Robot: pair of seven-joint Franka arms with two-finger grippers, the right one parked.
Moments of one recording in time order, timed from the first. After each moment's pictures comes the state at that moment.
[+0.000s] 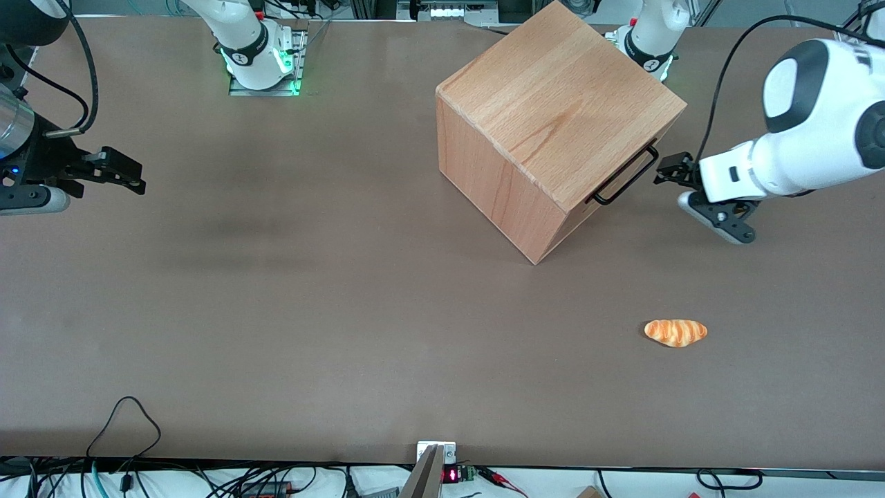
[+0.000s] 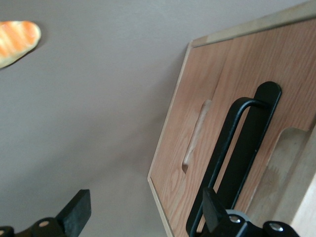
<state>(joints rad) -0.14 0.08 0.05 -1.90 -0.19 1.73 0.51</state>
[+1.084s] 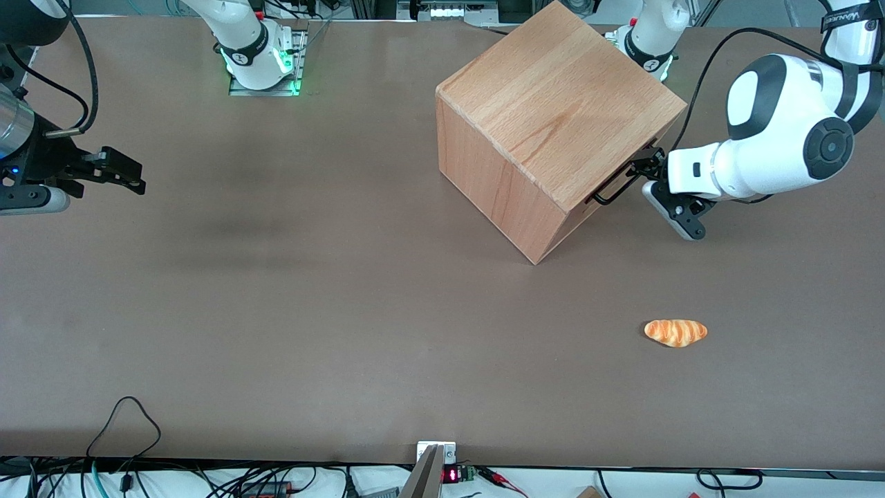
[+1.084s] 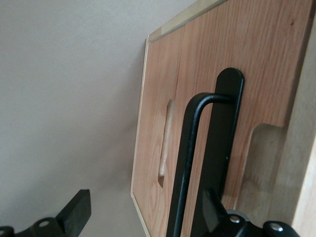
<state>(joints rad) -0.14 0.08 0.00 -1.99 -0.26 1.78 0.65</state>
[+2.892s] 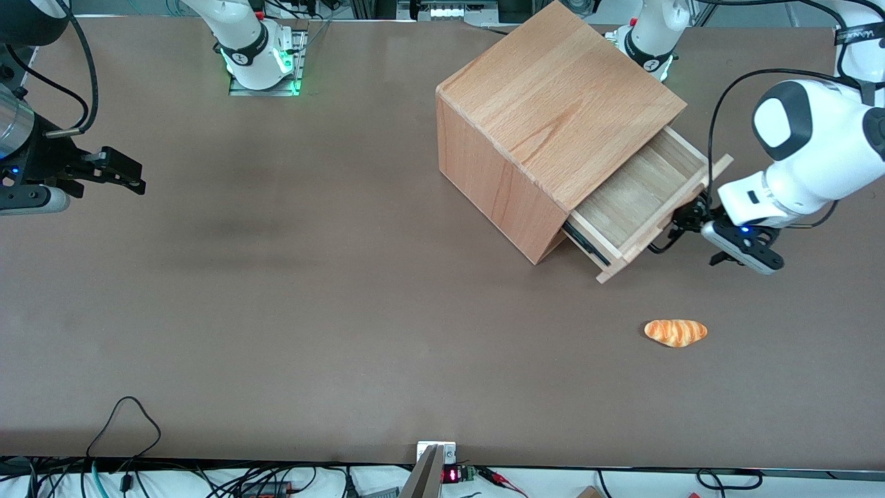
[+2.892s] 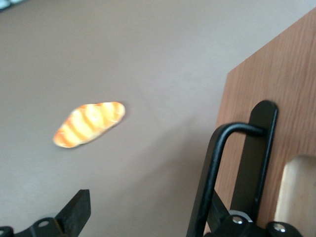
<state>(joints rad) -0.11 0.12 0.14 -2.04 -0.26 2.29 0.70</state>
